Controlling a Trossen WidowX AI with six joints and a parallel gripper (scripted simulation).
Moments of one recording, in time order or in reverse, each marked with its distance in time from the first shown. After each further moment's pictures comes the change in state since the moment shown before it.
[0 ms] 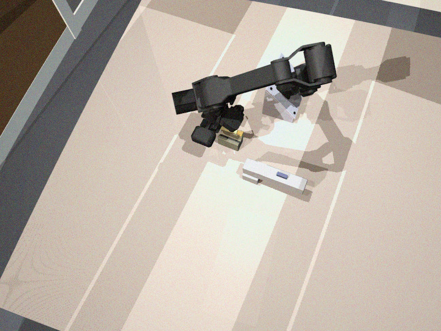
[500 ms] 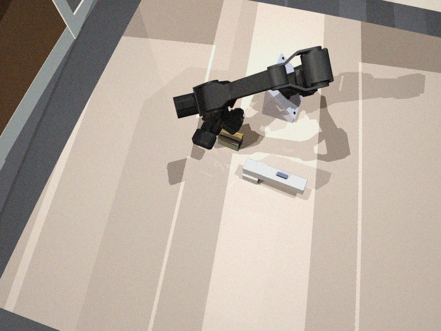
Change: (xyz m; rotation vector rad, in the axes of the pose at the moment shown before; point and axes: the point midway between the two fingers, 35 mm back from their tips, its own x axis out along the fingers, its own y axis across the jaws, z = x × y) arm 0.018 0.001 0.000 0.000 -0.001 0.001
